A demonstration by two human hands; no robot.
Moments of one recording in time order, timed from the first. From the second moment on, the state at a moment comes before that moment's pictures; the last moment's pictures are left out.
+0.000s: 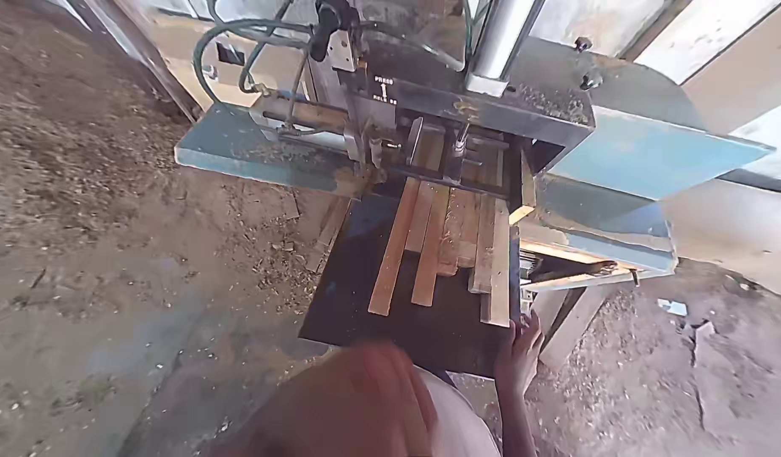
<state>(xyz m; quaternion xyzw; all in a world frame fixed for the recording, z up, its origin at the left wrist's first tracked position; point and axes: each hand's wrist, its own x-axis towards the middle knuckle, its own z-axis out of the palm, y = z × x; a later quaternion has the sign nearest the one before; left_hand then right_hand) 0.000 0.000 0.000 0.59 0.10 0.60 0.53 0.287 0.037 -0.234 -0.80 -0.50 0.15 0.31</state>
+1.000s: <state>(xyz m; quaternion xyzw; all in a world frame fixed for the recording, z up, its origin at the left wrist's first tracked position) -0.046 -0.014 -0.251 0.39 0.84 0.35 0.10 0.314 0.039 -0.233 -0.77 -0.50 0.22 0.33</state>
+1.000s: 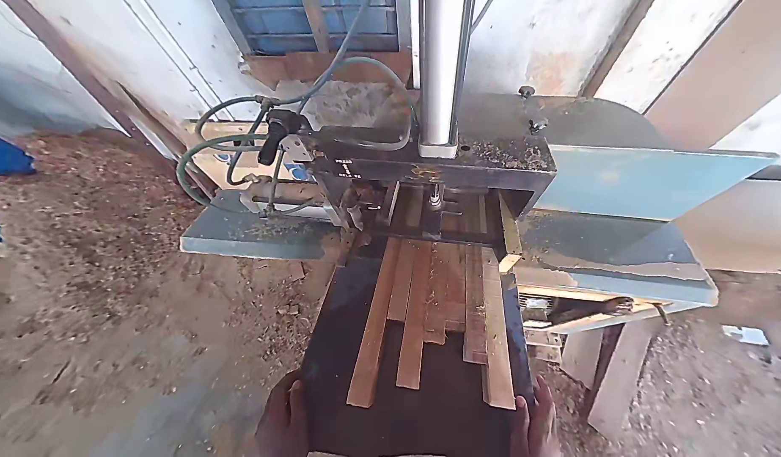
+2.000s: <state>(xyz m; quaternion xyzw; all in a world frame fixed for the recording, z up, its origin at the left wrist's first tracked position) -0.019 -0.011 -0.243 0.38 0.85 0.34 0.13 0.336 0.042 -0.232 -0.79 -0.49 0.19 0.32</state>
